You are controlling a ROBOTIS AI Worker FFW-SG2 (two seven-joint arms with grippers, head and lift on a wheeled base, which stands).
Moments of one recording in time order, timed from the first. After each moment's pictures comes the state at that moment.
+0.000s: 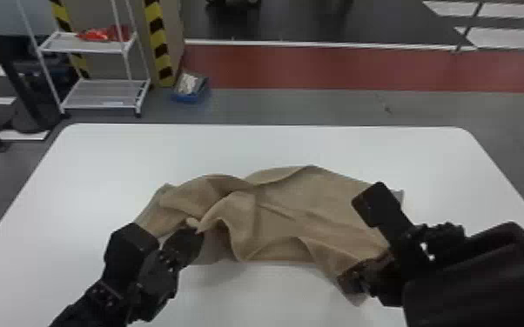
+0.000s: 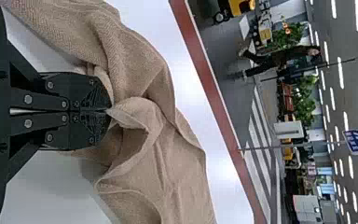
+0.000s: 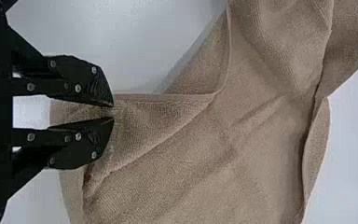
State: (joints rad) left arm 0.45 0.34 -0.19 -2.22 -0.08 0.53 -0.23; right arm 0.00 -0.33 0.43 -2.20 0.69 1.57 1.02
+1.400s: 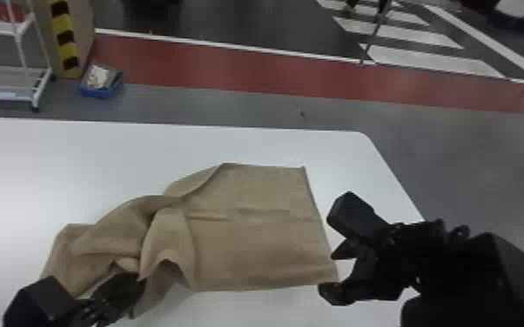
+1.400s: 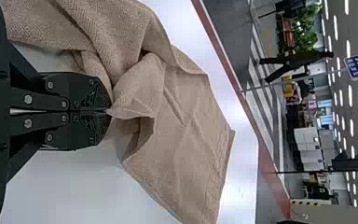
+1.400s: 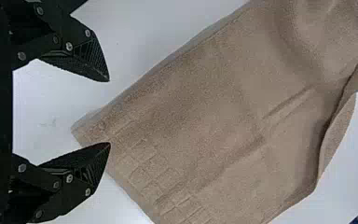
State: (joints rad) left arm 0.51 0.36 -0.25 -2.25 -0.20 0.47 -0.45; right arm 0.22 -0.65 0.26 -2.37 0.83 1.29 1.25
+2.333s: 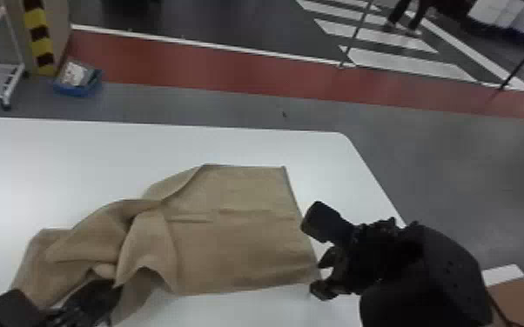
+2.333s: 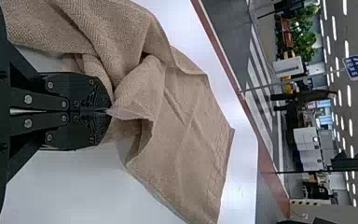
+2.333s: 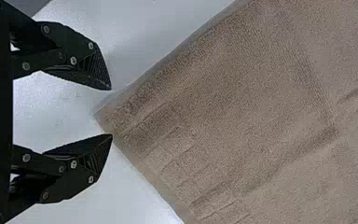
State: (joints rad) left arm 0.54 0.36 -0.24 -2.26 -0.21 0.44 -0.45; right arm 0.15 -0.64 0.30 -2.16 0.89 1.21 1.27
